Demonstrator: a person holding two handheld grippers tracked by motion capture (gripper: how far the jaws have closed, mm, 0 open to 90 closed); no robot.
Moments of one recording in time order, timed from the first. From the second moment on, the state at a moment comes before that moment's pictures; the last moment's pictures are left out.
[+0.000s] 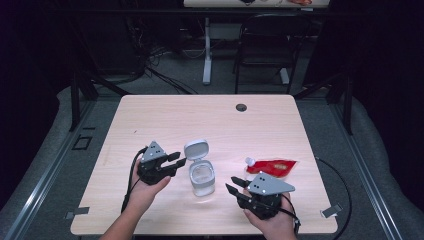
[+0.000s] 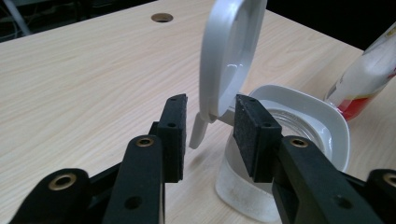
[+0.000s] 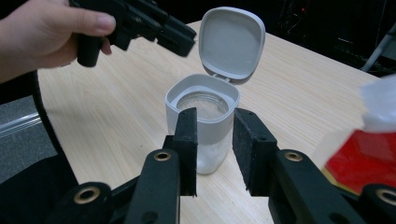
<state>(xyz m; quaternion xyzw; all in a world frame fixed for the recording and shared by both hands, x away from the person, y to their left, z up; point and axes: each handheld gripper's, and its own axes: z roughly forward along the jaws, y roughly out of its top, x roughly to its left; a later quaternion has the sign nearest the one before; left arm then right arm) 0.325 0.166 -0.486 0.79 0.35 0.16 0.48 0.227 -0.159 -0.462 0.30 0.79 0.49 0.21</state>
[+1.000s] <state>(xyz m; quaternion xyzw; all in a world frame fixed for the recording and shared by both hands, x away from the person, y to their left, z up) 0.307 0.183 -0.507 0.81 0.34 0.15 0.46 0.212 -0.273 -0.477 0.41 0.74 0.48 0.24</state>
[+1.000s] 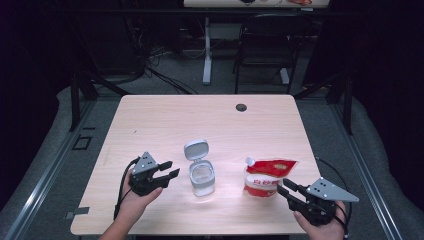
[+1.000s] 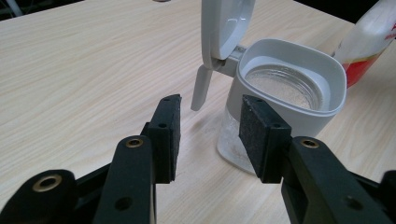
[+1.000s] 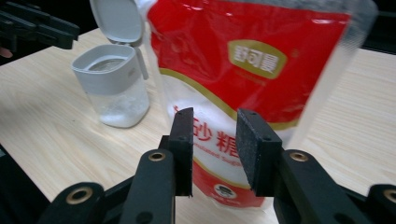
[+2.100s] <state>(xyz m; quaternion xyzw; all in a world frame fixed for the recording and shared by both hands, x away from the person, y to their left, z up) 0.308 0.187 -0.508 0.80 0.34 0.16 0.46 0.243 -0.302 -0.470 0.43 0.73 0.48 0.24</state>
